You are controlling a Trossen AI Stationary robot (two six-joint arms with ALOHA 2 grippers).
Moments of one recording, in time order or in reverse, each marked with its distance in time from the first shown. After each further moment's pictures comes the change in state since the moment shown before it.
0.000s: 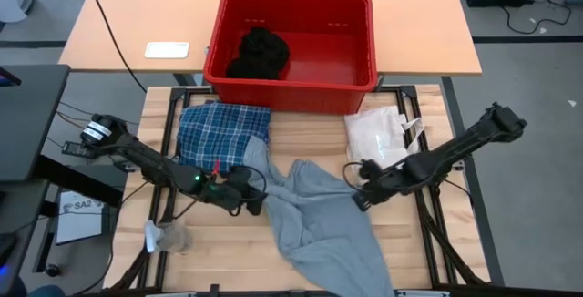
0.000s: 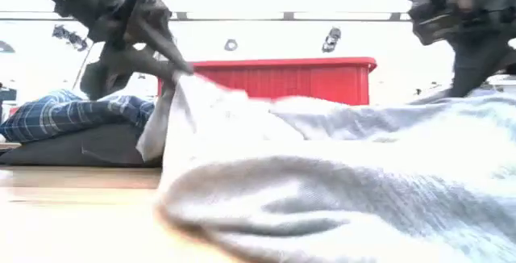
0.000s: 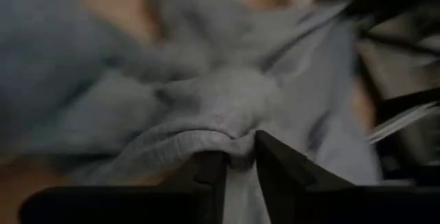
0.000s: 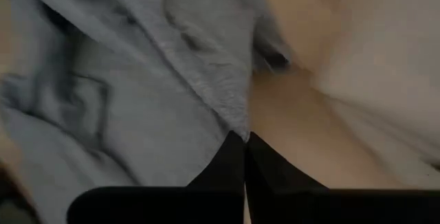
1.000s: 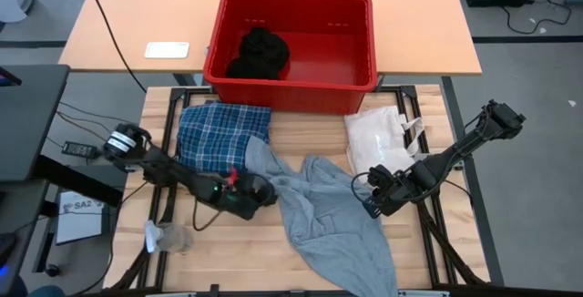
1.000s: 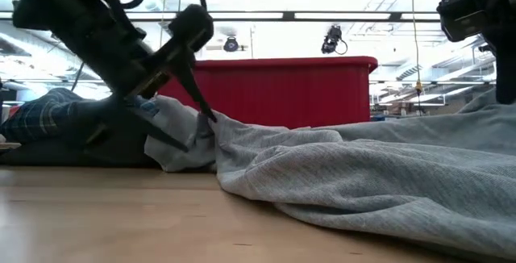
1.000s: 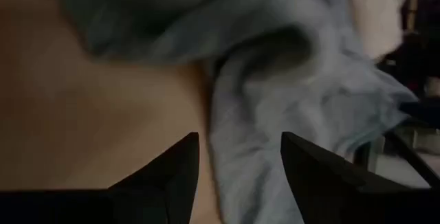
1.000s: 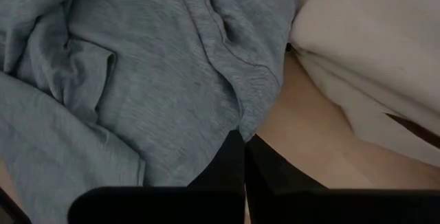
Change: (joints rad) left arm 0.014 0.262 0.030 0.135 -0.021 -0.619; right arm 0.138 -0.034 0.000 -0.152 0.019 0.104
